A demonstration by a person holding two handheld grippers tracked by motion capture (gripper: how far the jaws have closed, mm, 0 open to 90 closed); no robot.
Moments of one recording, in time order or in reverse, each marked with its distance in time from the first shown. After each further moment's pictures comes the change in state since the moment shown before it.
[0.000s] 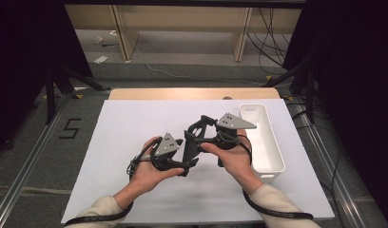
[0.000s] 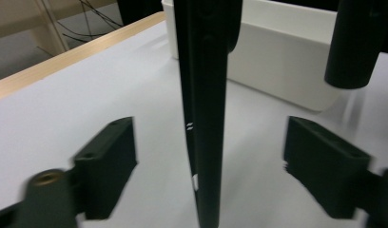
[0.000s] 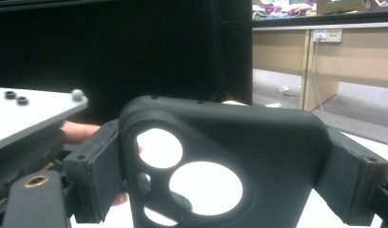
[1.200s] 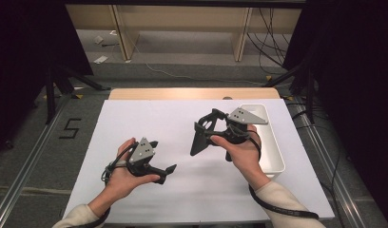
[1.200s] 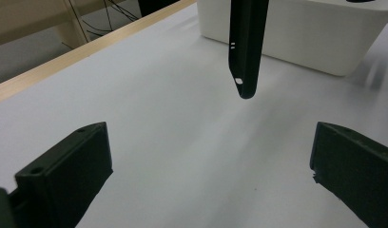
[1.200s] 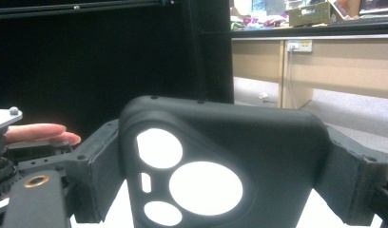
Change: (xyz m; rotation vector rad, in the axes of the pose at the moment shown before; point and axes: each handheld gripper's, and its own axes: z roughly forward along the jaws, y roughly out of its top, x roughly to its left) left arm 0.025 -0.029 -0.045 0.012 0.049 0.009; right arm -0.019 0.011 -0.016 -0.033 -0.074 0.006
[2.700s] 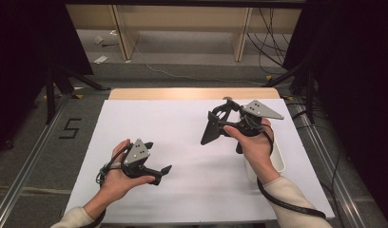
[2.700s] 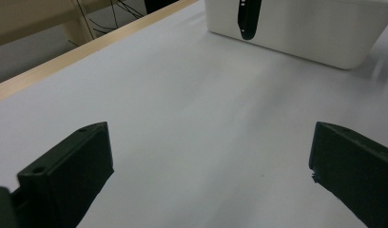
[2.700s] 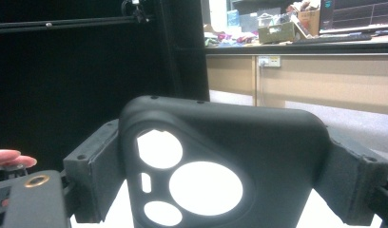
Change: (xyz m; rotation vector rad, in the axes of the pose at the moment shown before) left arm 0.004 -0.006 -0.010 0.005 0.019 -0.002; right arm -0.025 0.017 -0.019 -0.054 -0.093 -0.002
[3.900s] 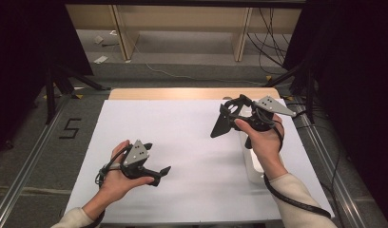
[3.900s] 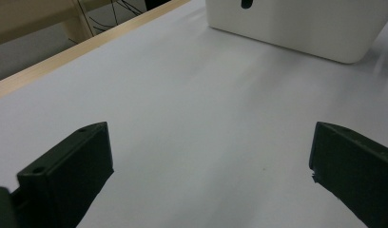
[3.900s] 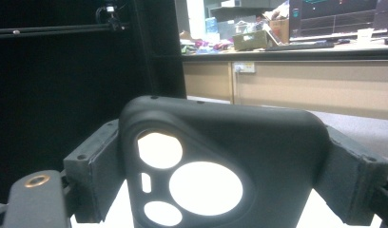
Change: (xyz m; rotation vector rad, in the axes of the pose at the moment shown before) left arm 0.001 -0.003 -0.001 0.009 0.002 0.009; right arm -0.024 0.008 -0.013 -0.026 -0.089 0.011
